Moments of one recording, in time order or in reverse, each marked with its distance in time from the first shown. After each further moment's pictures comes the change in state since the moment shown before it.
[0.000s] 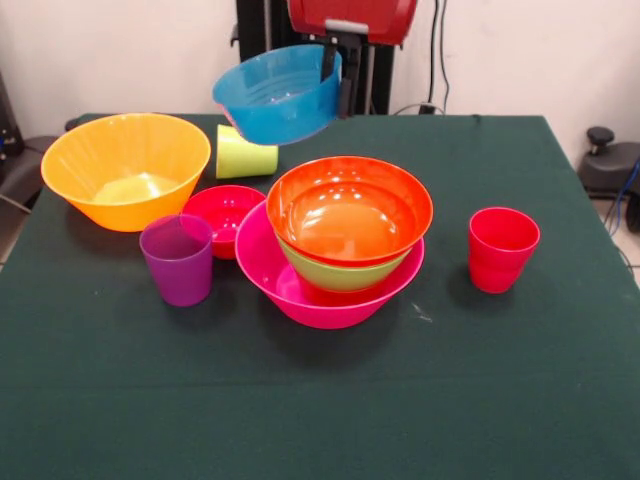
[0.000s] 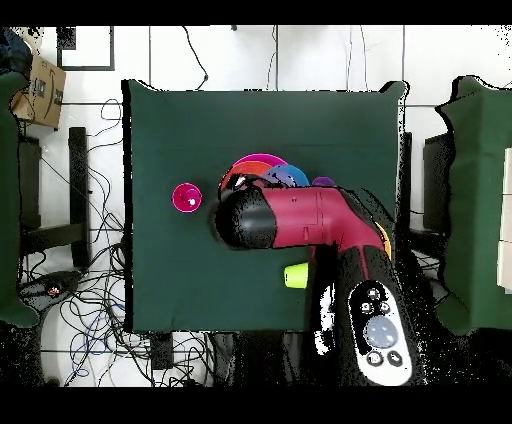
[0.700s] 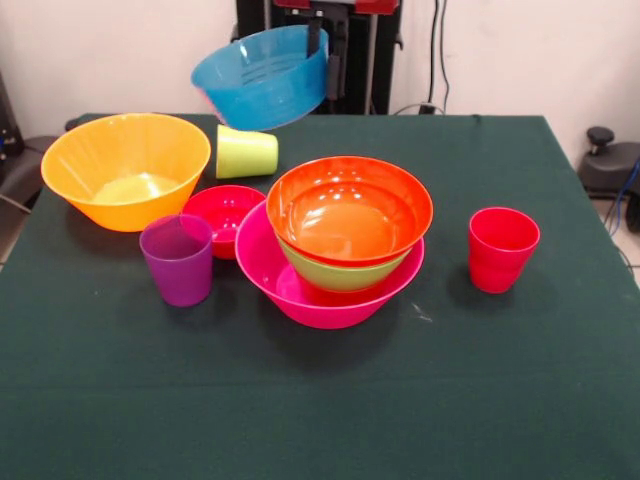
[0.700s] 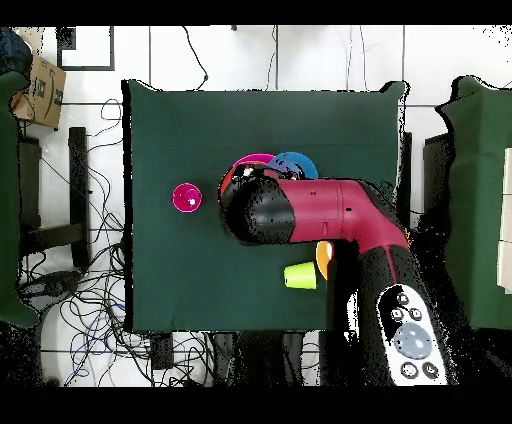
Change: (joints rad) arm -0.099 -0.057 0.111 0.000 -0.001 0.038 -0.073
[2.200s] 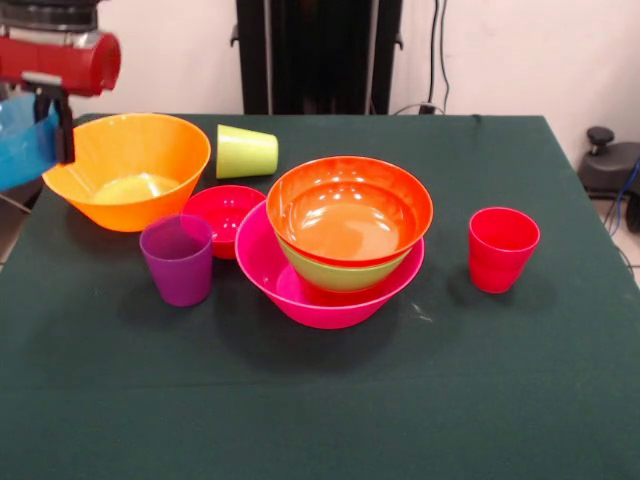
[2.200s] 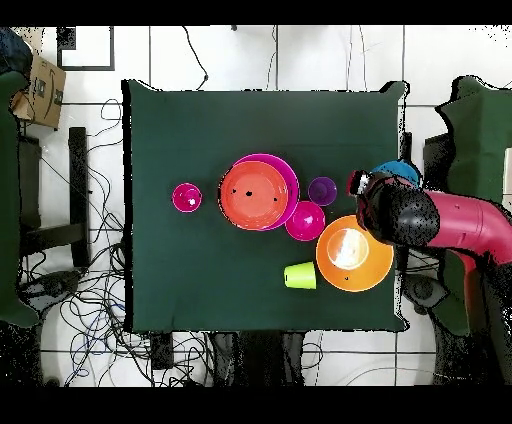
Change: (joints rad) arm -0.428 0.167 0.176 -0.096 -0.215 -0.009 -0.152
